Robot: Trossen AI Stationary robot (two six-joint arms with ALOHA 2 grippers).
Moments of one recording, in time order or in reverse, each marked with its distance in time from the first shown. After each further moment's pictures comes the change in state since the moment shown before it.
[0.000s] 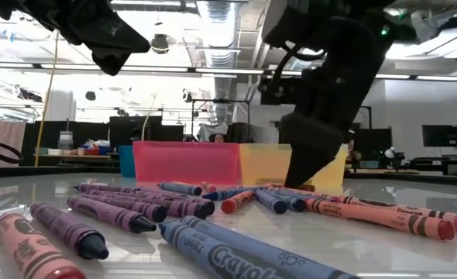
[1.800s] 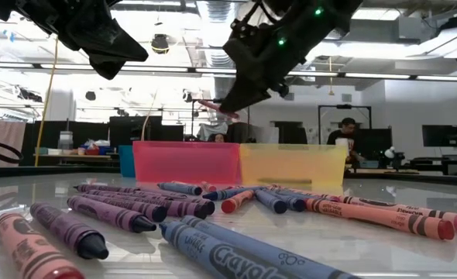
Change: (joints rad) left arm -0.006 0.000 0.000 -0.047 -0.020 -0.017; right arm -0.210 -0.164 -0.002 0.377 -0.024 -0.373
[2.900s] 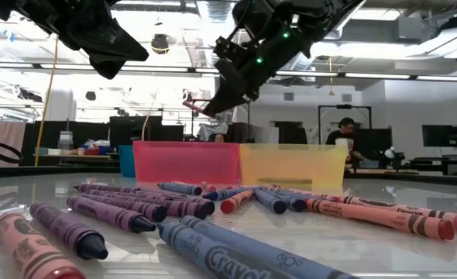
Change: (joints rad) left arm 0.000 0.000 0.001 0.000 -0.007 0.000; right arm -0.270 0.080 0.095 0.181 -0.345 -0.356
